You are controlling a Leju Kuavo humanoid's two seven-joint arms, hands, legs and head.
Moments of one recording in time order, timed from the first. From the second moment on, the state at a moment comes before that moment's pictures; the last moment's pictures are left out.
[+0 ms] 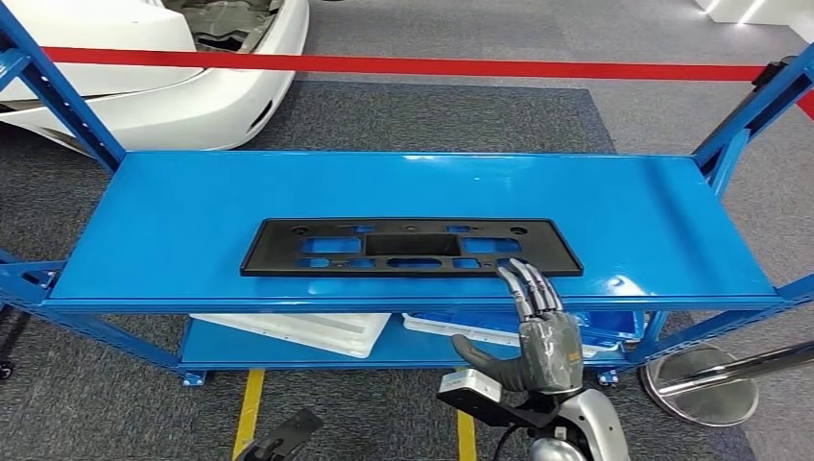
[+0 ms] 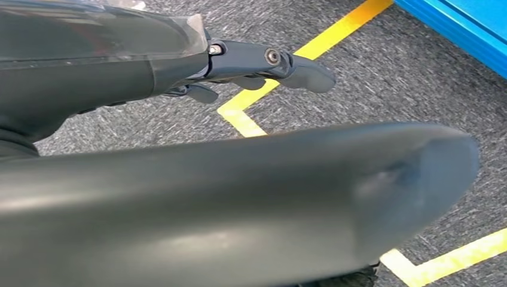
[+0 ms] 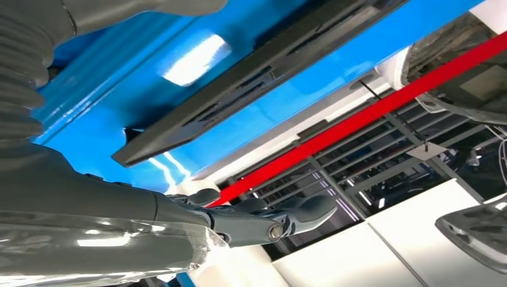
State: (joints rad) left arm -0.10 -0.22 0.78 -0.21 -1.27 0.06 -0.39; right arm -0.10 -0.03 0.61 -1.37 0.83 -0.55 -0.37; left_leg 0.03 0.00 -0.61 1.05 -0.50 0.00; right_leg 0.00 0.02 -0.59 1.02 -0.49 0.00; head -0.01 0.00
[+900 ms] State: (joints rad) left arm -0.11 -0.22 0.77 -0.21 -1.27 0.09 -0.37; right arm -0.13 -0.22 0.38 -1.35 0.90 -0.41 -0.34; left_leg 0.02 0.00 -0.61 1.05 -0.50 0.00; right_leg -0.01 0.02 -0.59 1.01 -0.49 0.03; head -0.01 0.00
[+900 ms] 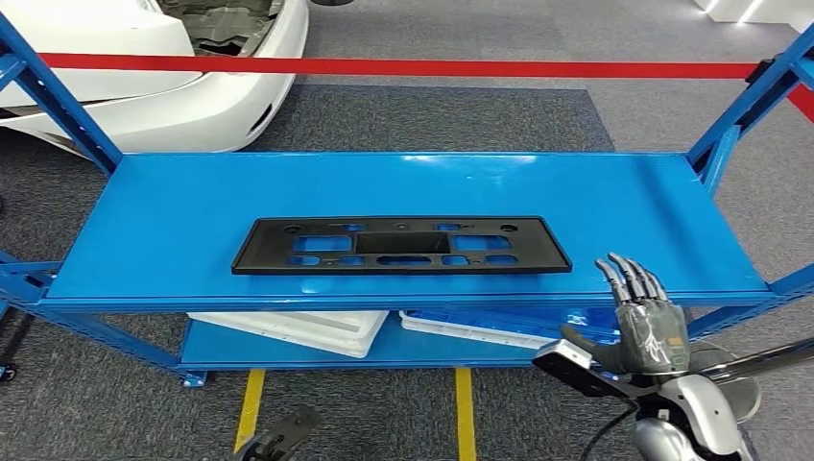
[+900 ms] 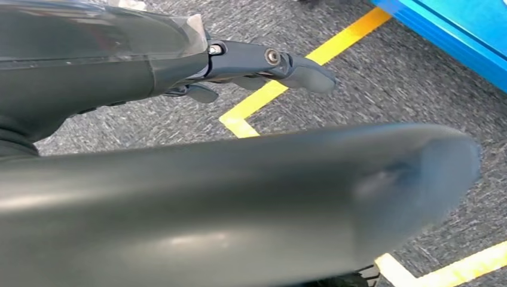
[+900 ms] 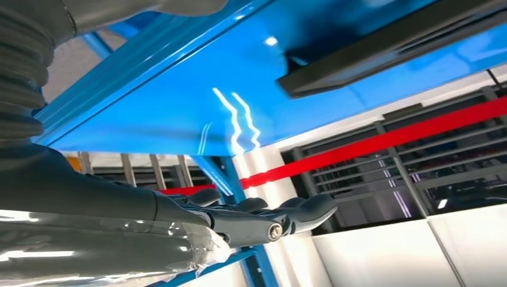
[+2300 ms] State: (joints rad) left arm -0.16 -0.22 0.68 -0.21 -1.31 0.06 -0.31; right arm -0.68 -0.14 0.74 -0.94 0.83 0.01 -0.43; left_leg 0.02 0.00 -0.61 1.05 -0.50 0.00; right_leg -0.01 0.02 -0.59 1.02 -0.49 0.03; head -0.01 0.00
